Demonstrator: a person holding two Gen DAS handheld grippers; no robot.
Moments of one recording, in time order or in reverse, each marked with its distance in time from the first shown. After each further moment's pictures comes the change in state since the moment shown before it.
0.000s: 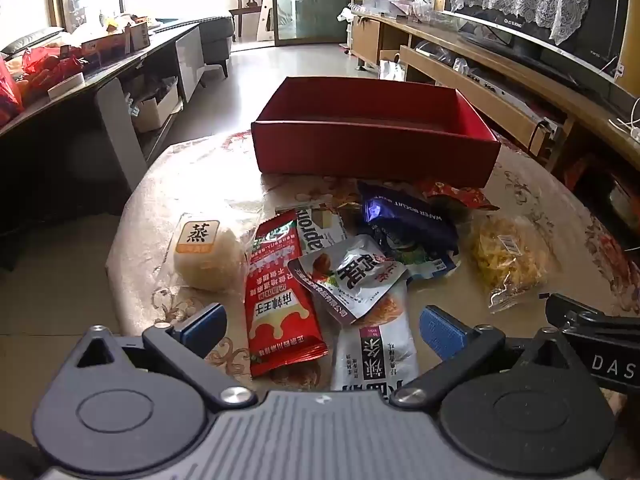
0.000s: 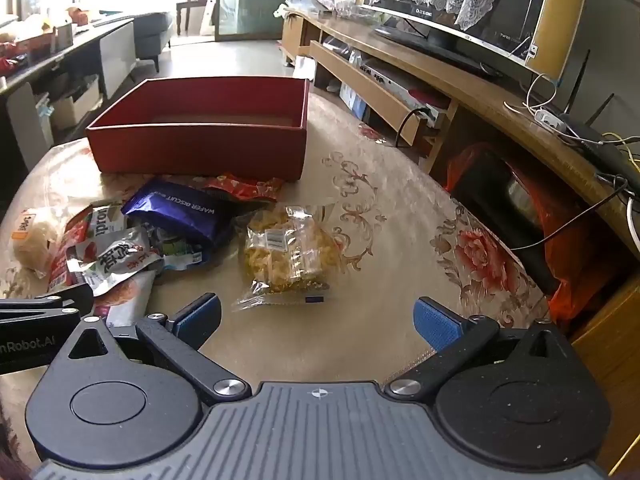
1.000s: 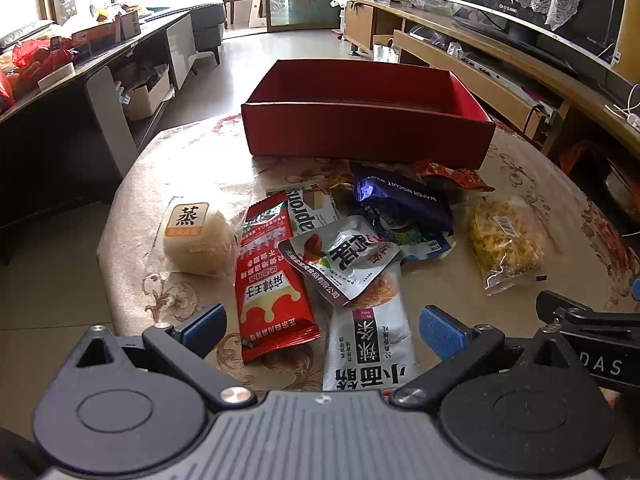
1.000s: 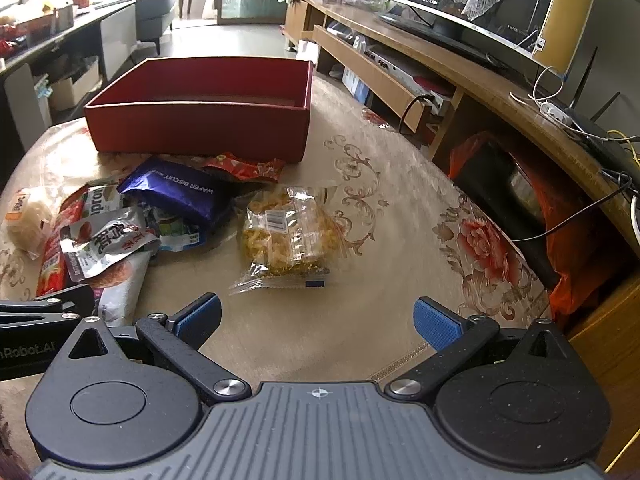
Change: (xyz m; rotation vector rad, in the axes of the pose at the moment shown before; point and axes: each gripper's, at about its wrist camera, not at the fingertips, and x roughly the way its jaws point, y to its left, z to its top) left arm 0.003 -0.003 -0.005 0.019 0.037 -0.003; right arm 0.008 0.003 -0.004 -0.026 0.041 -0.010
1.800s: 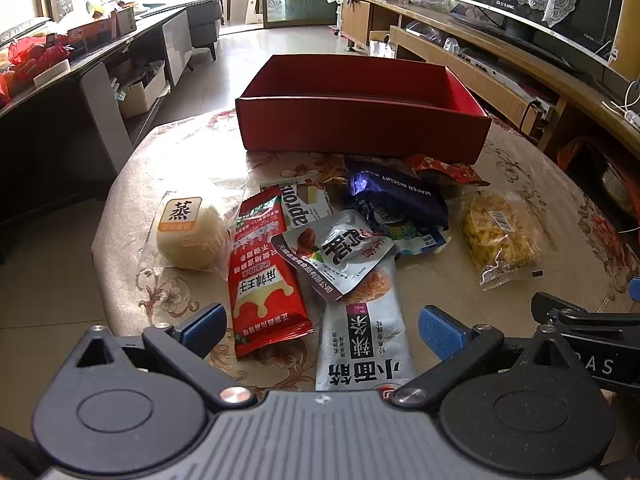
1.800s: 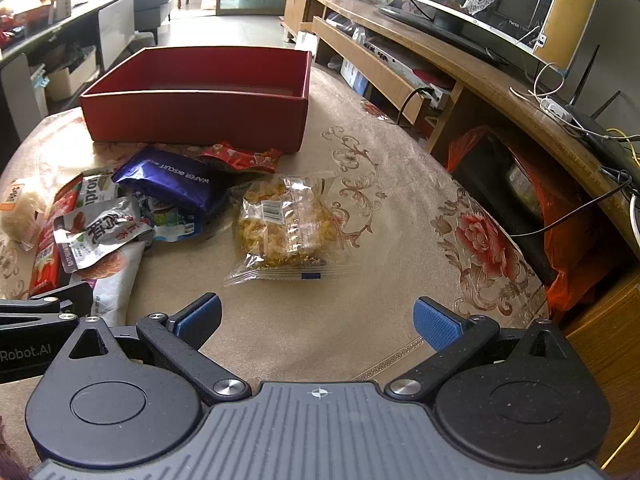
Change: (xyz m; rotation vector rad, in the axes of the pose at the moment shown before) left arm 0.002 -0.002 -0.001 0.003 0.009 -0.011; right arm 0.003 0.000 0.000 -0.012 0.027 -0.011
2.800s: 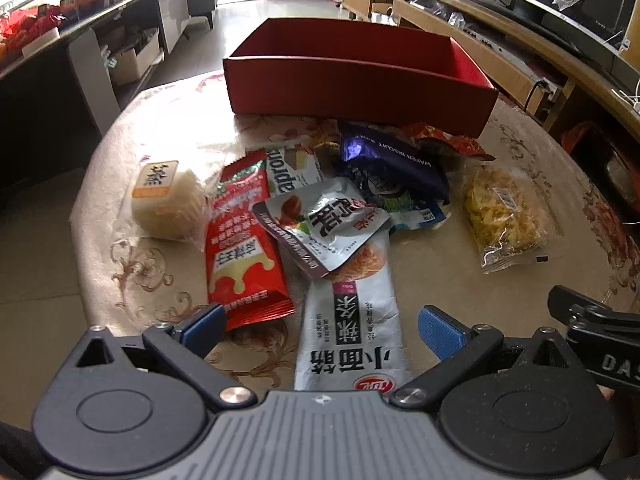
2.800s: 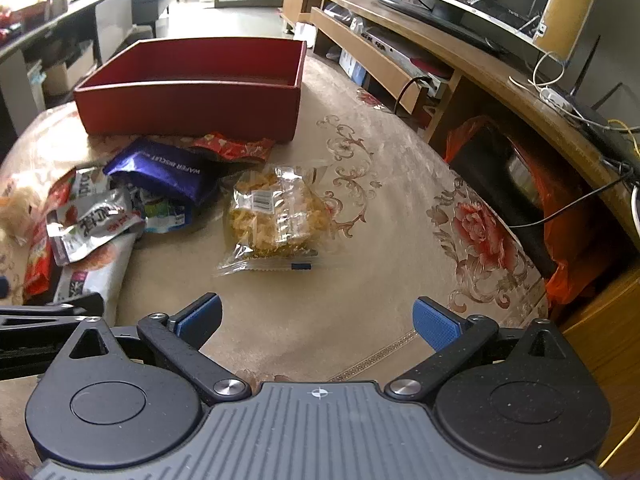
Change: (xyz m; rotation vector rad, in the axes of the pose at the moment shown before) left arm 0.026 -0.007 -0.001 -0.034 0.098 -0.023; right arm 0.004 -0.009 -0.001 0.010 0.027 0.008
